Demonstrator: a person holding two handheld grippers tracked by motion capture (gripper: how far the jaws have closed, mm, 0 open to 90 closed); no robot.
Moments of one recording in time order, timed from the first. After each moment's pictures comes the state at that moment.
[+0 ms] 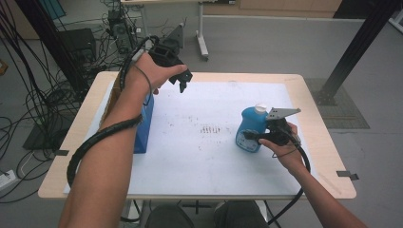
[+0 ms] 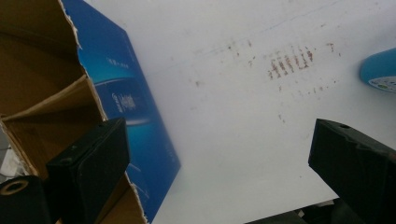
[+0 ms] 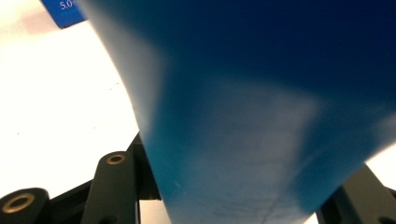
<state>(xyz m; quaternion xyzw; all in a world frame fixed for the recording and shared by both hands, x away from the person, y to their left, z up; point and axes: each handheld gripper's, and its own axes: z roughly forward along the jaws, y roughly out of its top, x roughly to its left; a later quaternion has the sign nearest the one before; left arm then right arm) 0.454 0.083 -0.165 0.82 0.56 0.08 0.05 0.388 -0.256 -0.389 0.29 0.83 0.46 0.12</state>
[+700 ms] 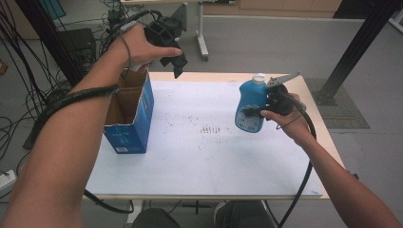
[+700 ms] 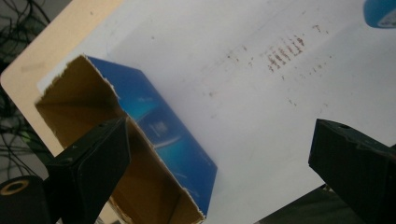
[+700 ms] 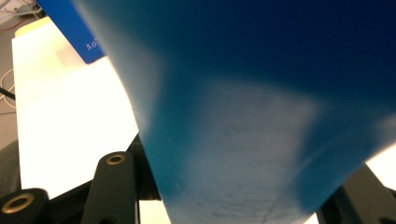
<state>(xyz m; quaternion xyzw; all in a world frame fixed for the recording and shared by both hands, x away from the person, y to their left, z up) 0.462 0.080 -0.115 0.91 0.41 0.10 0.04 0.438 -0.242 -0.304 0.28 0.85 0.44 0.06</state>
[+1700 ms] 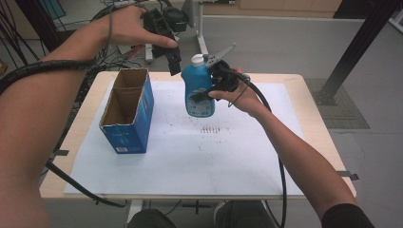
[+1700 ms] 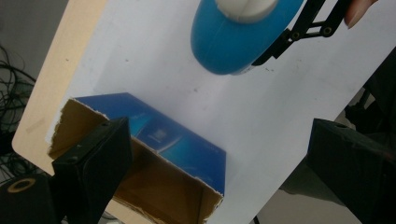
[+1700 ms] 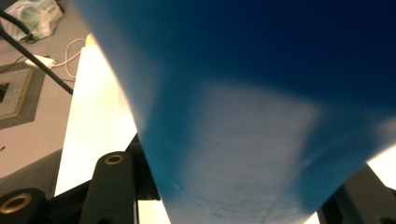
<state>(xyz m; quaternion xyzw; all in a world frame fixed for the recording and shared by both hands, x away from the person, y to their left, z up) 0.448 0.079 -0.095 0.96 0.26 0.07 0.03 0.474 -0.090 -0.266 0.12 0.89 0.44 0.01</state>
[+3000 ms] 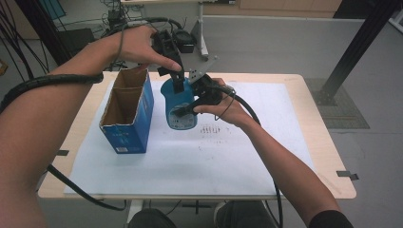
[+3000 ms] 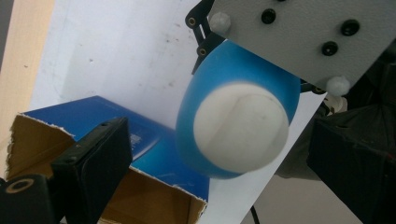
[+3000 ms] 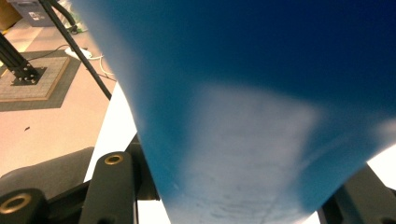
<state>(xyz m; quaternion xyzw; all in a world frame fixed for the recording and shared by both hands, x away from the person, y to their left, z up) 0.435 0.062 -0.131 0.98 0.22 0.04 0.01 0.443 -0.051 -0.276 0.02 0.88 0.47 -0.01</state>
